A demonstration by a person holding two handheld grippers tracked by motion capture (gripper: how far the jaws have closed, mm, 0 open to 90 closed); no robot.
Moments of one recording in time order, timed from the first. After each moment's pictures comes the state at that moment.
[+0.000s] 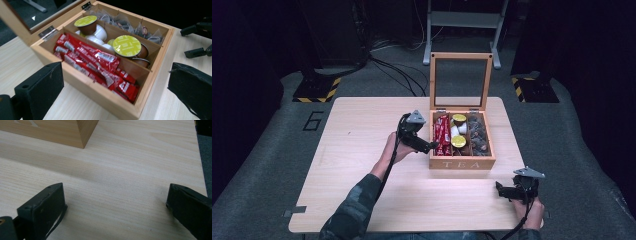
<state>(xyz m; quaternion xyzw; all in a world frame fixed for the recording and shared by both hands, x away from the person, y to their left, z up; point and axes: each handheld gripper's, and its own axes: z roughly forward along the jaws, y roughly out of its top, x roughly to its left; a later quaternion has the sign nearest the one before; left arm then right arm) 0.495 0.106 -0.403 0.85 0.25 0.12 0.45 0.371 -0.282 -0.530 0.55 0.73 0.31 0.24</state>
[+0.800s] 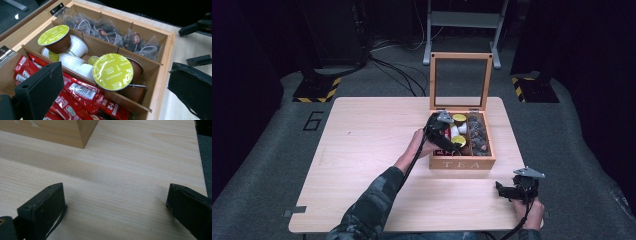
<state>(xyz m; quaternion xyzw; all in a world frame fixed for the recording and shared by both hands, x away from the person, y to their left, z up) 0.522 0.031 -0.420 0.88 0.21 0.09 0.42 0.371 -0.282 -0.530 0.55 0.73 0.31 0.24</state>
